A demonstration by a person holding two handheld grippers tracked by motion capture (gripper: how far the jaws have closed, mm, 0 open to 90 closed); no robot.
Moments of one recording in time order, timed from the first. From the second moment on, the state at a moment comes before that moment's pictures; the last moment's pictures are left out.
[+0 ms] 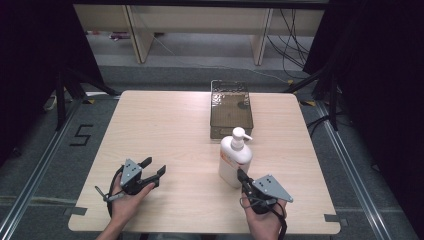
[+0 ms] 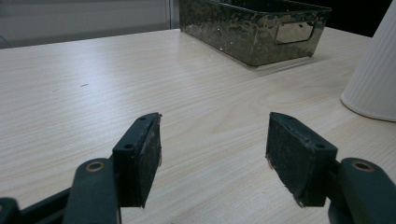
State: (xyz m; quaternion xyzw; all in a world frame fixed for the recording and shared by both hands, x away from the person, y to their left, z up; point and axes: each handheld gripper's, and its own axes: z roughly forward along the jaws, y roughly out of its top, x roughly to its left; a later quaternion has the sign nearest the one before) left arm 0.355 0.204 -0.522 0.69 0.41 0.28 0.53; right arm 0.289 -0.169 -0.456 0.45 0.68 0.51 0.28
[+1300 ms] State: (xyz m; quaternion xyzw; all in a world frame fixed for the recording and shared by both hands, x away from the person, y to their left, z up) left arm 0.357 0.204 -0.522 0.68 0.42 0.27 0.53; right arm 0.308 -0.187 -0.427 0.48 0.62 0.51 0.35
